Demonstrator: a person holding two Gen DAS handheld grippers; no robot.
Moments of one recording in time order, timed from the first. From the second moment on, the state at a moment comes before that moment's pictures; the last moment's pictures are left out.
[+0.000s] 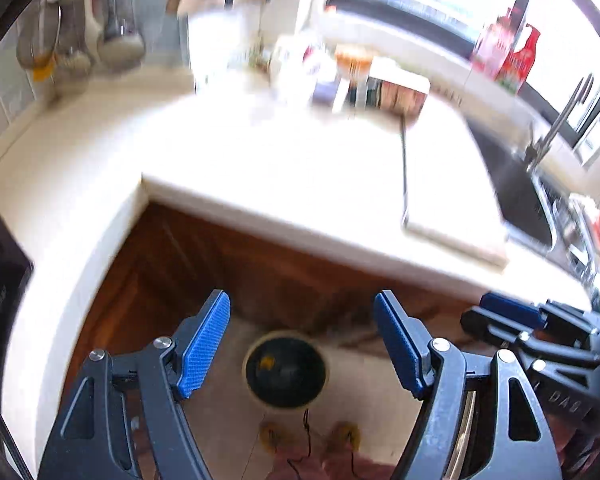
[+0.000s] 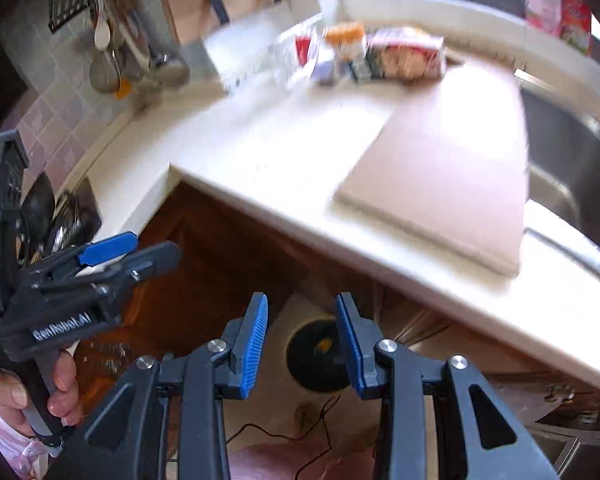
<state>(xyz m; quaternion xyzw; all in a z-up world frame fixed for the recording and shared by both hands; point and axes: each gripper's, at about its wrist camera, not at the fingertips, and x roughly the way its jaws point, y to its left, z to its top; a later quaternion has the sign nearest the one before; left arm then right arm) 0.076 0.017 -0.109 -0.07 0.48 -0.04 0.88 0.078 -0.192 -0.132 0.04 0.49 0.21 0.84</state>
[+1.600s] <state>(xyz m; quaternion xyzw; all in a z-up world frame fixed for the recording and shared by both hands) 0.196 0.028 0.007 -0.07 0.38 0.00 0.92 0.198 -0.220 -0.008 0.04 0.38 0.16 0.91</state>
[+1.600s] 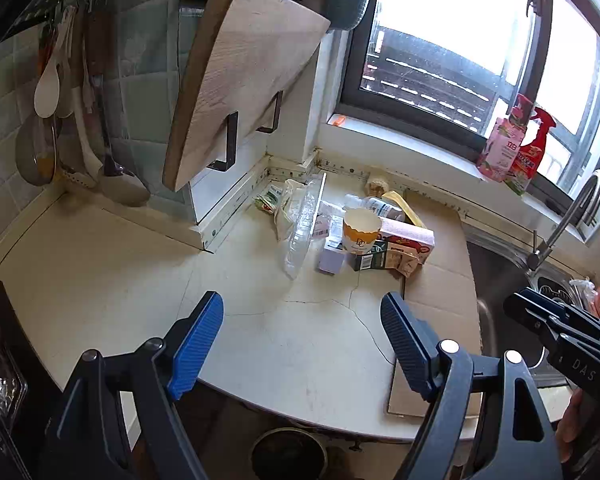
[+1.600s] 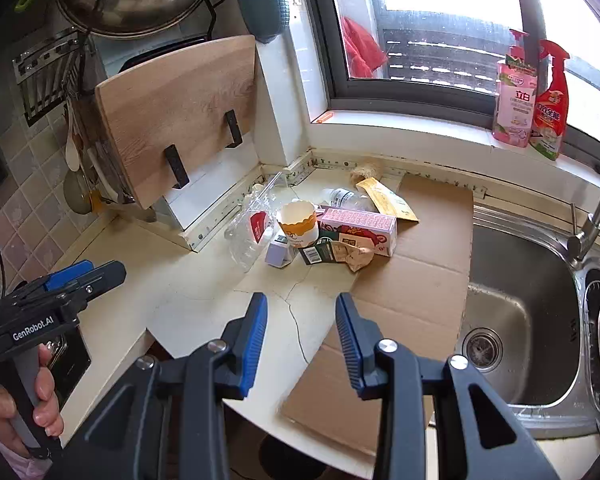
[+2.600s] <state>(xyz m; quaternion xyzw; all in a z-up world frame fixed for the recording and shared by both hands) 0.418 0.001 -0.123 -0.05 0.48 0.08 0.87 0.399 -0.174 -0.111 -0.02 0.43 0.31 0.85</state>
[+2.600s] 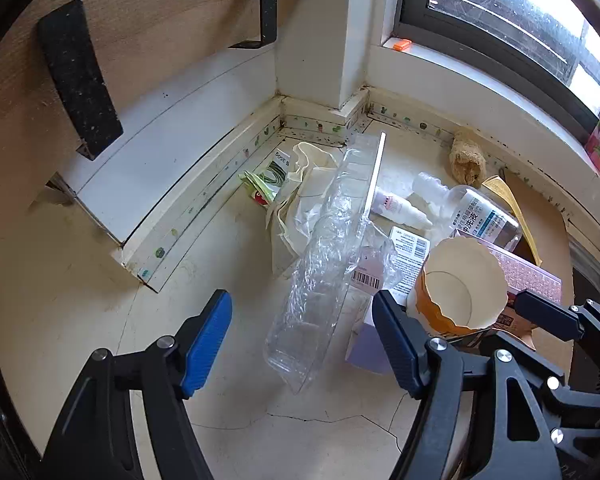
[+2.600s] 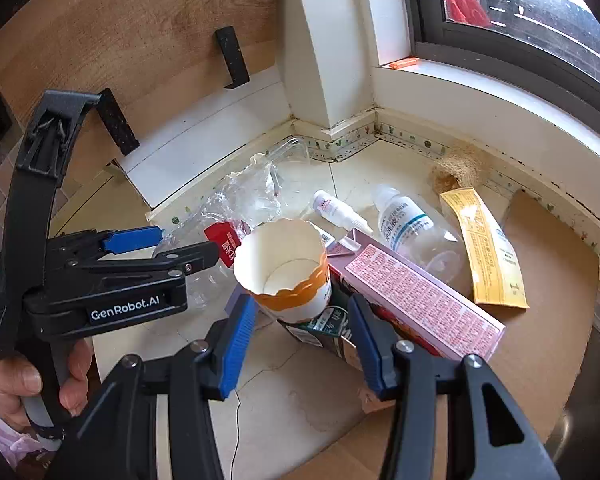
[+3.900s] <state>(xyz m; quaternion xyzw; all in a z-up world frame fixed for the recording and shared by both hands) 0.375 0.024 -0.106 -0.07 0.47 0.10 0.87 0.421 -0.106 -0.140 -0.09 0.39 0.33 0.85</state>
